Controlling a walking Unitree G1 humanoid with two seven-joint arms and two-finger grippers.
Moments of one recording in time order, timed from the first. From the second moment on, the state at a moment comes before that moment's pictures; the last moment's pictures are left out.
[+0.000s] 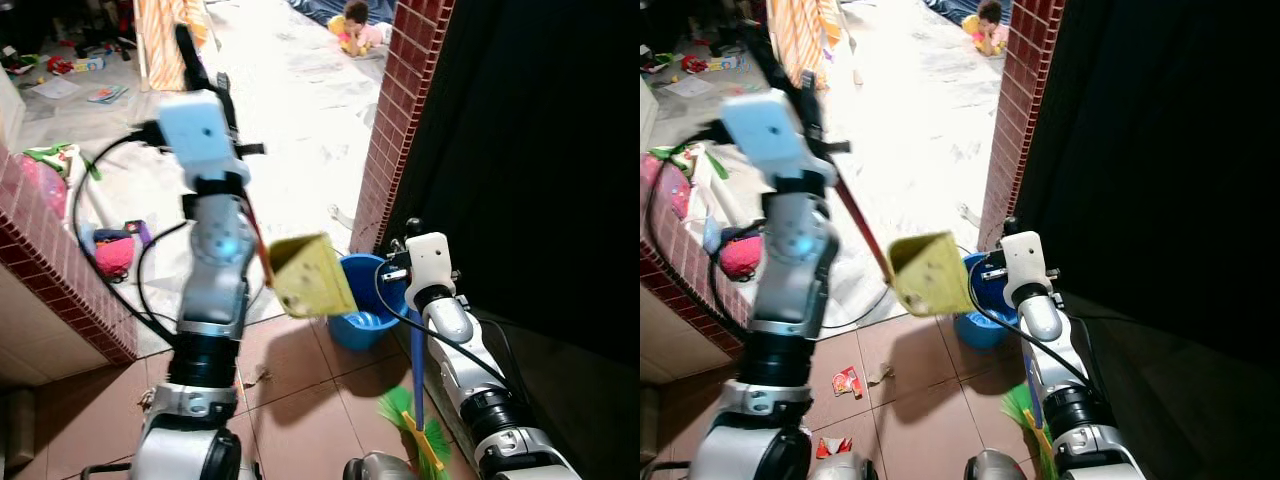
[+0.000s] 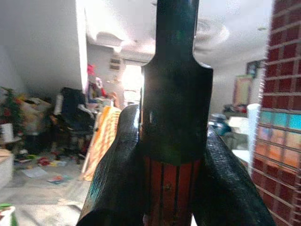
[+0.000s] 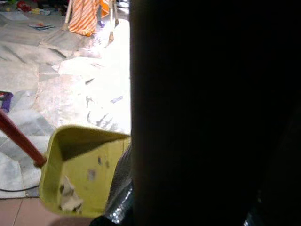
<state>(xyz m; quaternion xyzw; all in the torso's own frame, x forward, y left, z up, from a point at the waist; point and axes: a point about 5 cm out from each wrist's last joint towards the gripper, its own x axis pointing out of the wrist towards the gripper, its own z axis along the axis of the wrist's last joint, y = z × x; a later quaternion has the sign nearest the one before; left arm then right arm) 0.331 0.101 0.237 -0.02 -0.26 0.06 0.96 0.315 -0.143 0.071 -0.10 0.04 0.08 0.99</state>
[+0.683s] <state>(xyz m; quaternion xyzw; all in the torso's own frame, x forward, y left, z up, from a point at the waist) 0.331 0.037 0.233 0.04 -0.32 -0.03 0.95 0.314 -0.140 0.072 -0.10 0.03 0.07 0.99</state>
